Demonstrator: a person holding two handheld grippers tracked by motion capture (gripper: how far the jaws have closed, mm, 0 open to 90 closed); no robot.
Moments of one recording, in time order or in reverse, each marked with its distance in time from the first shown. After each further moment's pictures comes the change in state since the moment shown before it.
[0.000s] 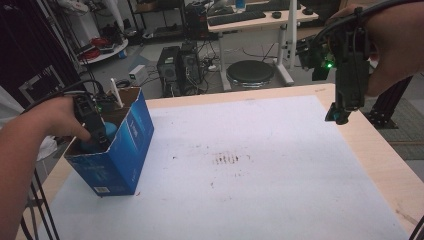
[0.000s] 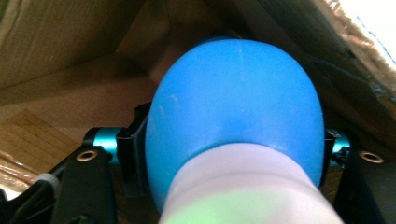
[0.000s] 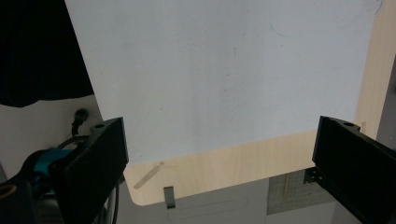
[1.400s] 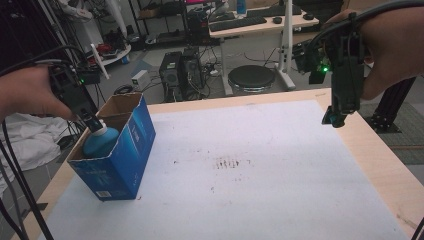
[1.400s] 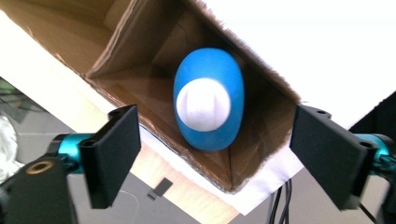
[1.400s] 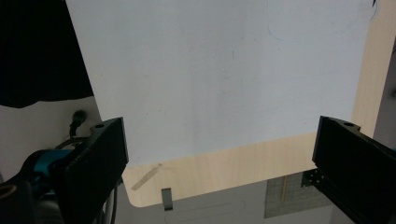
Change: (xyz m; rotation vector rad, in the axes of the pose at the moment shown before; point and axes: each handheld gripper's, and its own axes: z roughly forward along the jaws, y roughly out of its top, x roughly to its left) left arm -0.028 -0.009 -0.097 -0.100 0.101 0.033; right arm 0.000 -0.001 -0.004 -0.016 -0.004 -0.009
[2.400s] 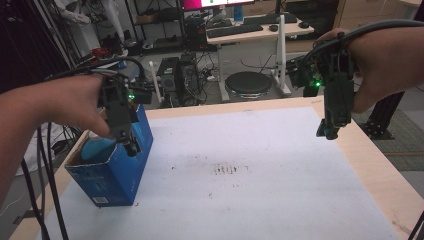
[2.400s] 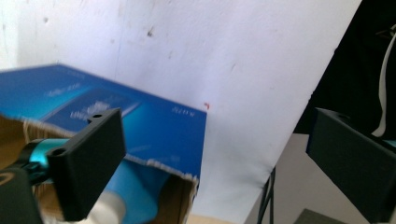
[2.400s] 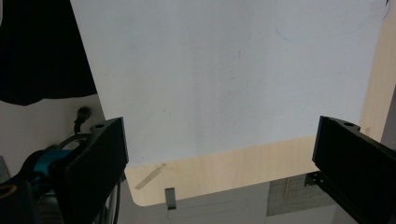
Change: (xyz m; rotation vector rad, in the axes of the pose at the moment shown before) left arm -0.099 0.067 0.005 0.033 -0.075 0.381; right arm 0.002 0.007 0.008 0.021 0.022 -0.001
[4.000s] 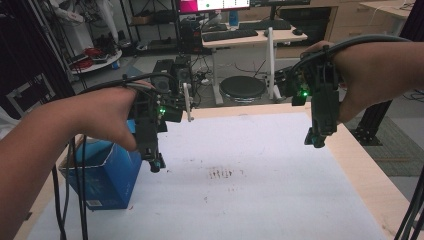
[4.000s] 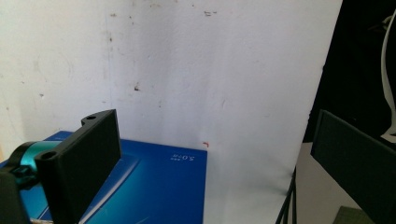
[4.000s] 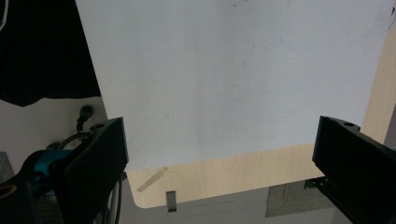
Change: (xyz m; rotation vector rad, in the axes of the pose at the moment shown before) left arm -0.020 0.040 0.016 -0.027 0.004 0.180; right arm 0.002 0.017 0.001 0.008 0.014 -0.022
